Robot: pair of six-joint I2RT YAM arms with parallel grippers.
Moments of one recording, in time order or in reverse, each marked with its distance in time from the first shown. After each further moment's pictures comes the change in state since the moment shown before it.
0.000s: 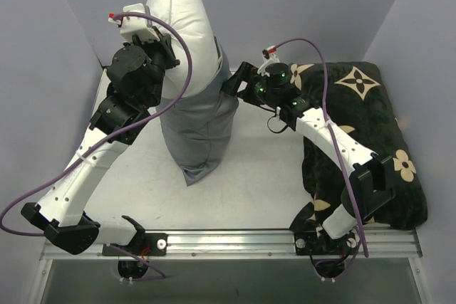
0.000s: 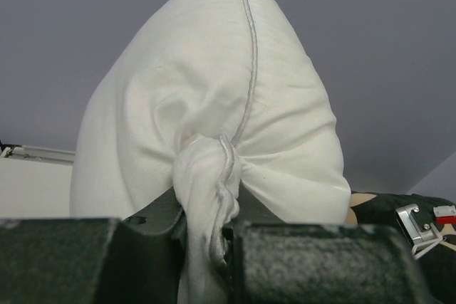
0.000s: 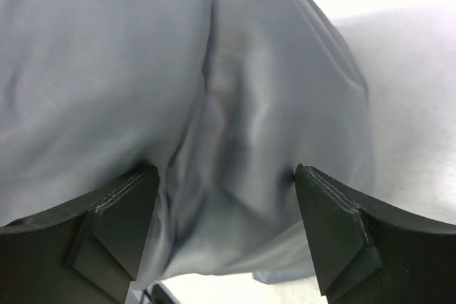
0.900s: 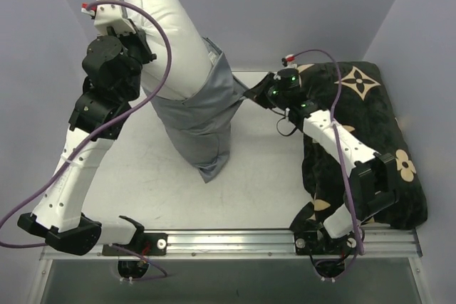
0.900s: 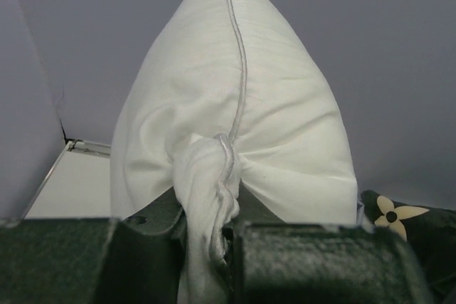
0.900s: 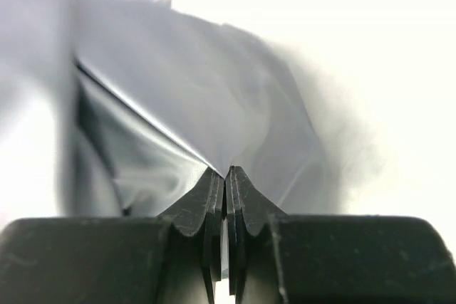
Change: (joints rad) left arm 0.125 -0.008 0.103 -0.136 0.034 0.032; right arm -0.082 -0.003 -0.133 0.025 0.078 0.127
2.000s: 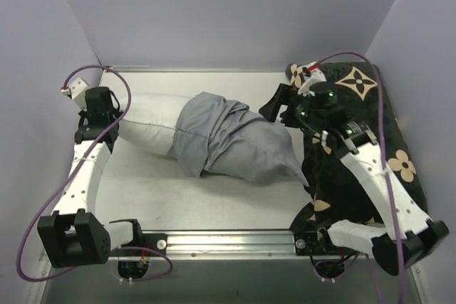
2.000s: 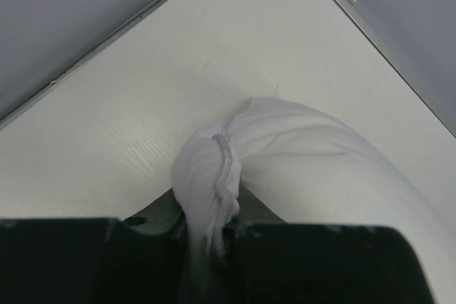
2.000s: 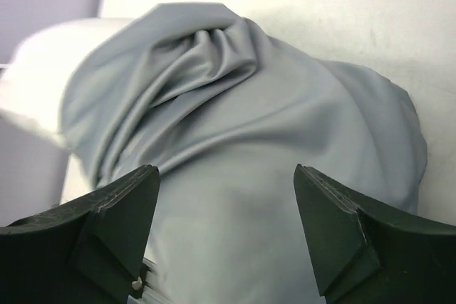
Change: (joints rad) left arm 0.575 -0.123 -0.782 0.005 0.128 -0.431; right arm -0.005 -0.386 0.032 -0.484 0.013 -0.311
